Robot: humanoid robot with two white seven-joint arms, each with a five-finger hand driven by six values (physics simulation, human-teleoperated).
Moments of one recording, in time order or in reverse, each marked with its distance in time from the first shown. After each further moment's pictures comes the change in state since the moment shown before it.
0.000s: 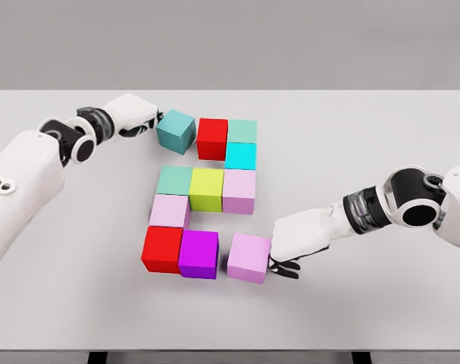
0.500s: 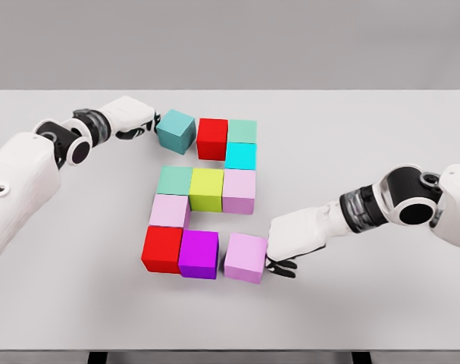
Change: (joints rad) left arm 0.011 0.020 -0.006 -0.022 0.015 -0.005 -0.011; right arm -0.008 0.013 0.001 -0.001 0.000 0.000 0.000
